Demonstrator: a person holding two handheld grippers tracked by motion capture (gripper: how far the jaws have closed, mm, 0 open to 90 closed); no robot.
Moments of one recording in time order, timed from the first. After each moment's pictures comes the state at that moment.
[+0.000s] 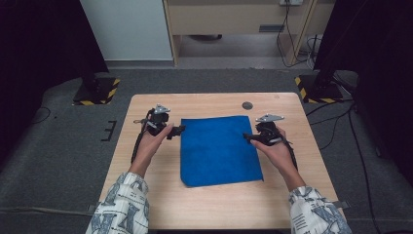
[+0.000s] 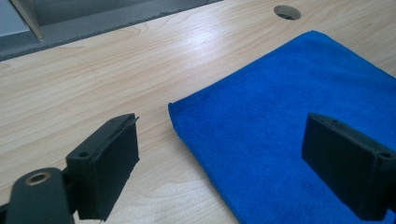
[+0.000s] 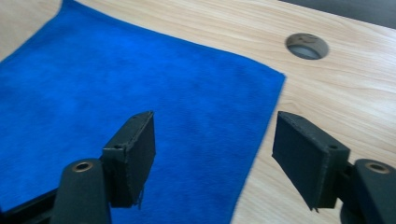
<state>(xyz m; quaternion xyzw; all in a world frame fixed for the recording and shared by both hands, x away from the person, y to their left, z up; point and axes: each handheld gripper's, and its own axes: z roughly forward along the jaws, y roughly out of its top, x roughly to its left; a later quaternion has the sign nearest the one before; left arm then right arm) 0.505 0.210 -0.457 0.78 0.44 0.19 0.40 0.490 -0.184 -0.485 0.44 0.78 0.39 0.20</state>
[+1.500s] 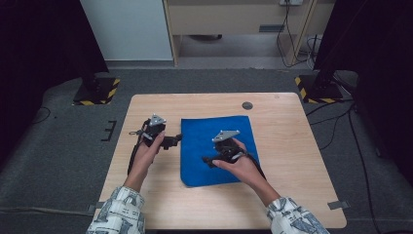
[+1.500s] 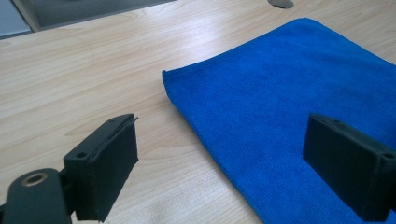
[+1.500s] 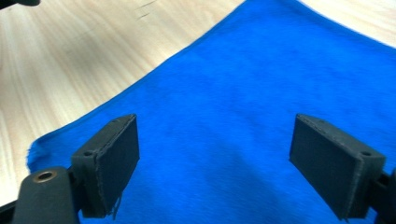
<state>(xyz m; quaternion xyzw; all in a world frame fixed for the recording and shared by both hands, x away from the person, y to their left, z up) 0.473 0.223 -0.476 0.77 0.44 0.19 0.42 0.437 -0.056 -0.492 0.31 0.85 0.41 0.10</state>
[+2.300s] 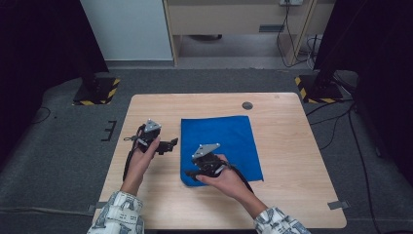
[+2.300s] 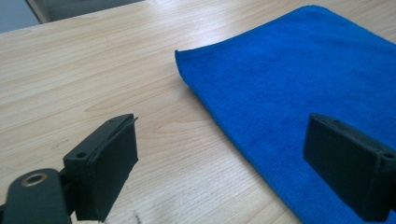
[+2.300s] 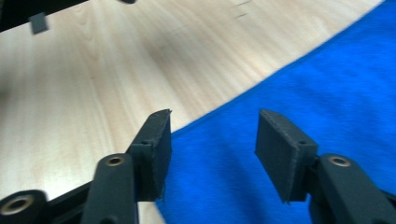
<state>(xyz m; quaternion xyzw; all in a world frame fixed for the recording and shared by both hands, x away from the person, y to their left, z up) 0.457 0.236 -0.481 0.77 0.44 0.21 0.40 0.394 -0.003 -0.496 0.24 0.87 0.43 0.05</state>
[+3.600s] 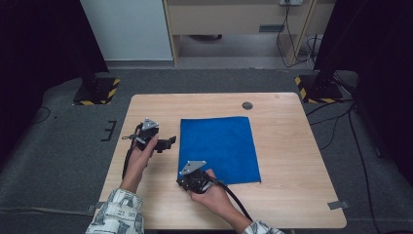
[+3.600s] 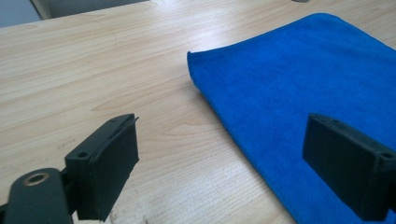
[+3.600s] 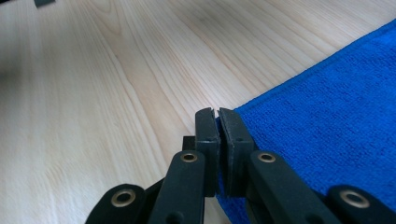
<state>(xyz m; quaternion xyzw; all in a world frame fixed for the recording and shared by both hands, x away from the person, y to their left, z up) 0.467 0.243 -0.484 0.77 0.45 0.20 0.41 0.356 0.034 -0.528 0.24 0.88 0.41 0.05</state>
